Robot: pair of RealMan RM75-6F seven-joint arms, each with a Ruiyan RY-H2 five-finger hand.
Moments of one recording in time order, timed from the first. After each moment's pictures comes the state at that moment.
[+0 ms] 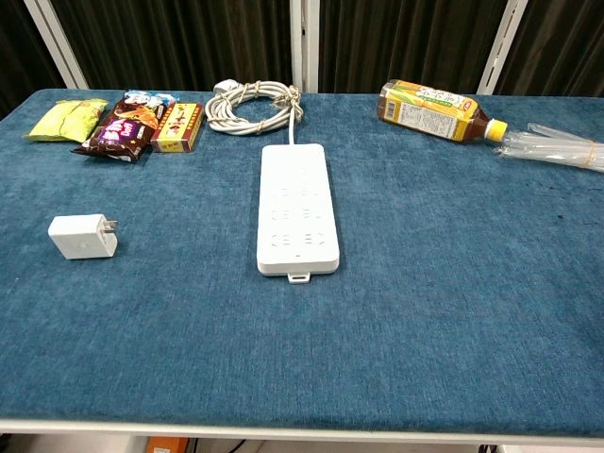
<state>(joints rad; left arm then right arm) 0.00 -1.18 -0.04 -1.62 1.48 1.54 0.14 0.15 -1.10 -0.02 -1.60 -1.51 1.52 0.07</state>
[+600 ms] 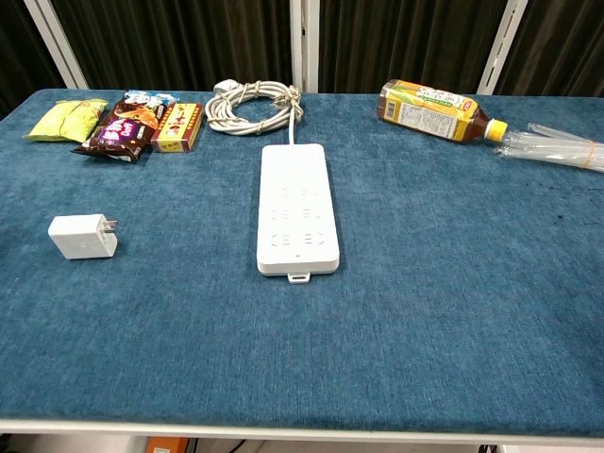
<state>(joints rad) -0.09 -1.18 -0.05 -1.60 1.50 1.43 0.10 0.15 -1.07 0.04 -1.63 -1.53 1.52 0.05</state>
